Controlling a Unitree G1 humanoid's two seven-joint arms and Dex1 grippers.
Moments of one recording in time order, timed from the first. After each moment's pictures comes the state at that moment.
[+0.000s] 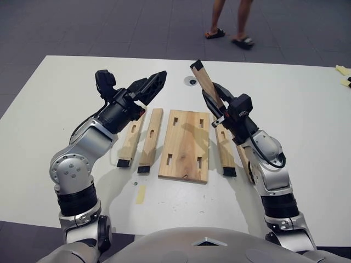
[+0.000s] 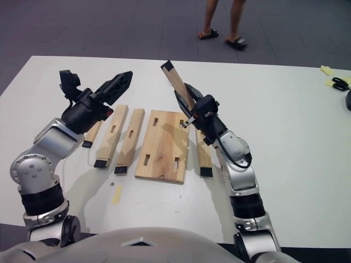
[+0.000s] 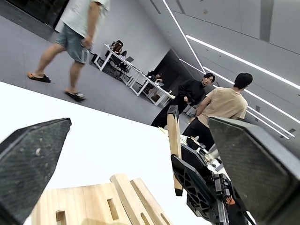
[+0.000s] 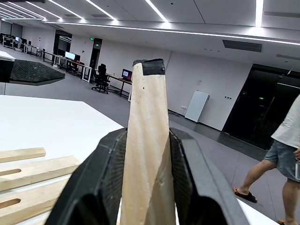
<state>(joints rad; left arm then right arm) -0.23 0.25 0.26 -0.44 -1.20 0.81 -0.08 -0.15 -0.24 0.13 -0.20 0.12 -0.06 0.42</state>
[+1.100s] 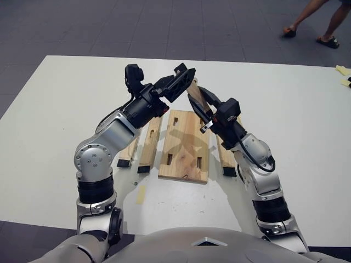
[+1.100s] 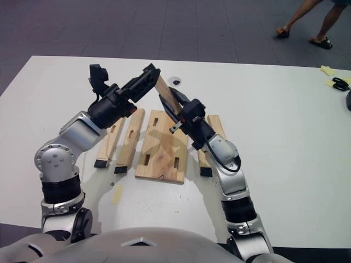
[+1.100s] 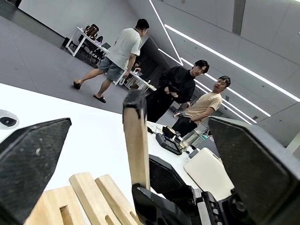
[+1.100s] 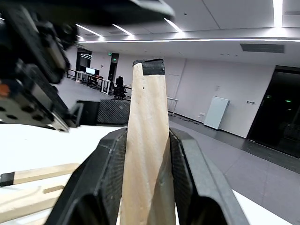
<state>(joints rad) -0.33 0.17 0.10 -0.37 -1.18 0.84 -0.06 -0.12 -0.17 0.23 -0.26 0.13 -0.04 0.45</state>
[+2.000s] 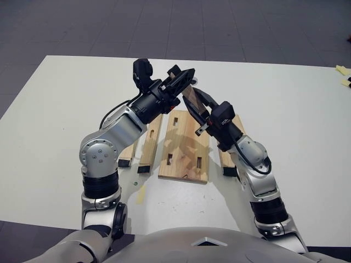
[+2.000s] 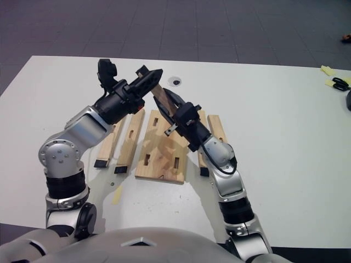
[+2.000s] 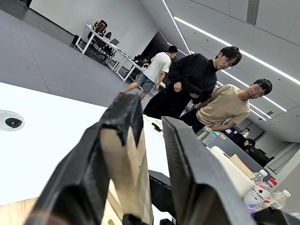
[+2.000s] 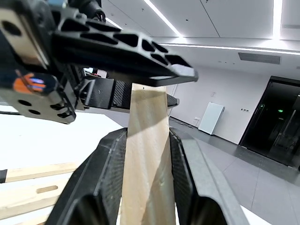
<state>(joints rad) -0.38 0.13 0.08 -0.38 -1.14 0.84 0.03 -0.11 -0.17 0.23 -0.26 0.08 -0.06 0.42</state>
